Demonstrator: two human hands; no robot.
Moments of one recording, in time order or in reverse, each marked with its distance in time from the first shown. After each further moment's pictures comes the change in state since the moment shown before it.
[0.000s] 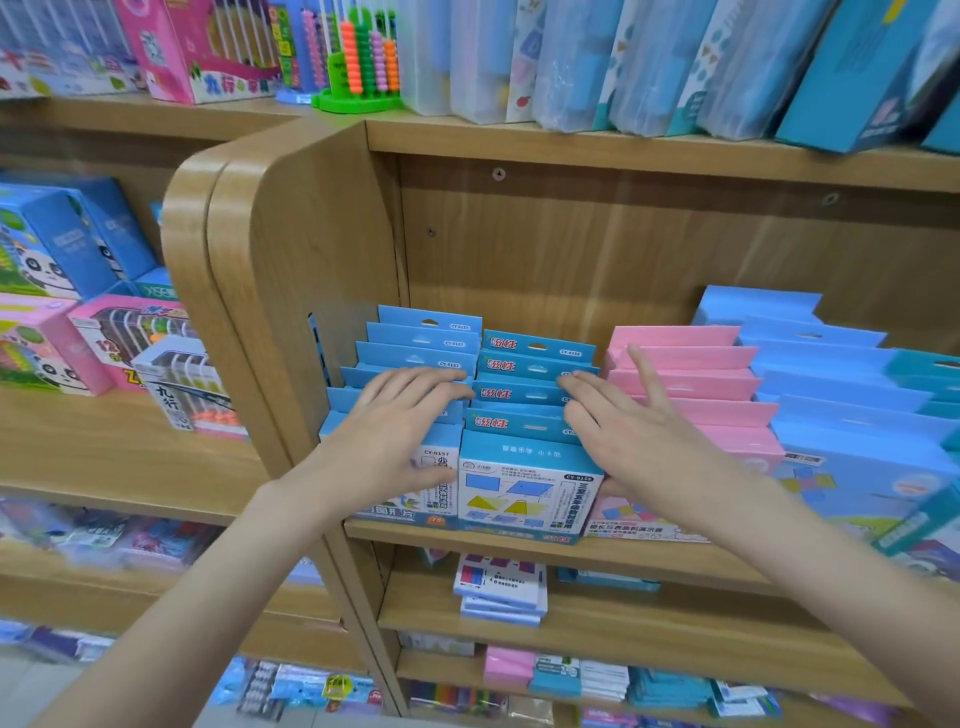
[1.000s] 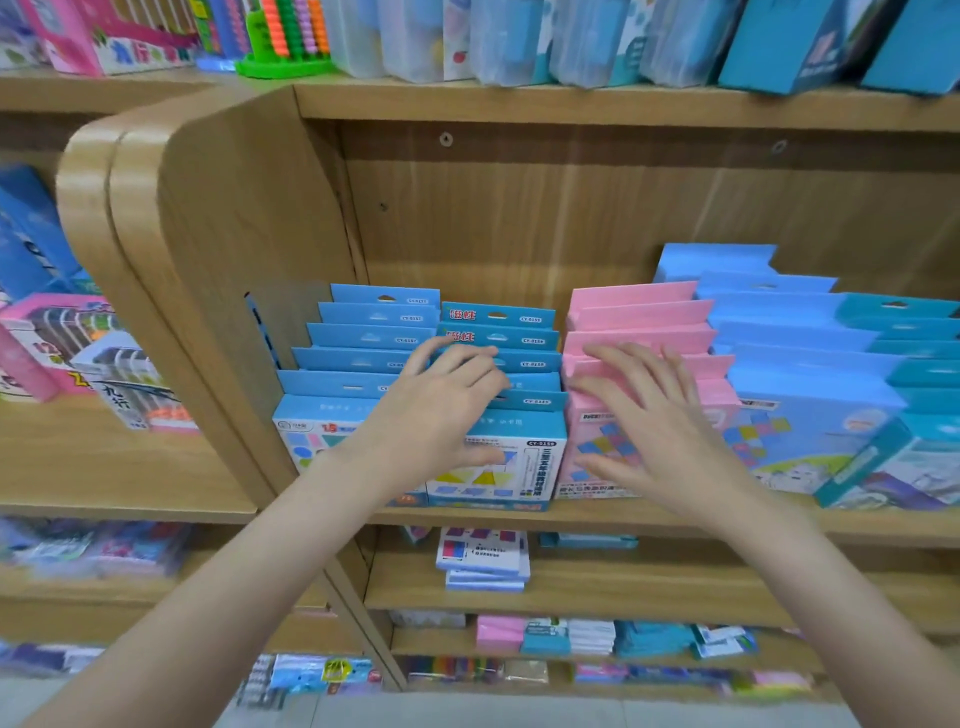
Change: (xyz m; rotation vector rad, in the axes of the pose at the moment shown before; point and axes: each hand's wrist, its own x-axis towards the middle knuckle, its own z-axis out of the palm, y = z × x) left_hand 0.038 0.052 0.019 0.192 0.046 0.229; right_hand -0.047 0.005 0.018 0.512 0.147 0.296
